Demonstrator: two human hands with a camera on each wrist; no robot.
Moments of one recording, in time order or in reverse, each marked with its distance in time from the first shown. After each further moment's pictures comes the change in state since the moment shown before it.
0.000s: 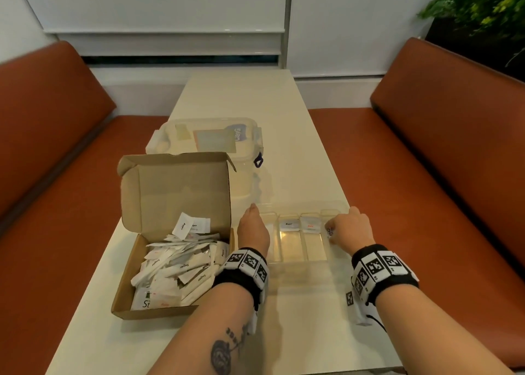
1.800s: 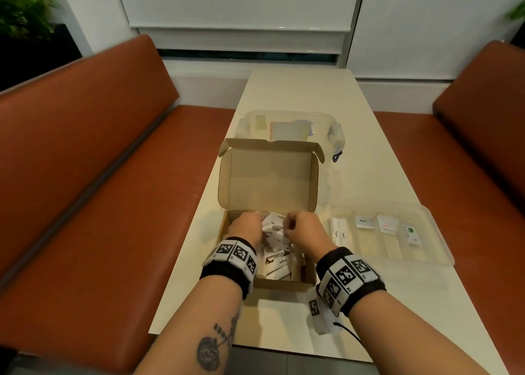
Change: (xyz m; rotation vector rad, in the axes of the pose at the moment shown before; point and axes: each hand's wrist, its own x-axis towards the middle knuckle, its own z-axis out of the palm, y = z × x) left_hand -0.006 -0.123 -0.136 0.343 -0.237 -0.060; right_hand -0.046 -0.241 -0.008 0.644 -0.036 -0.265
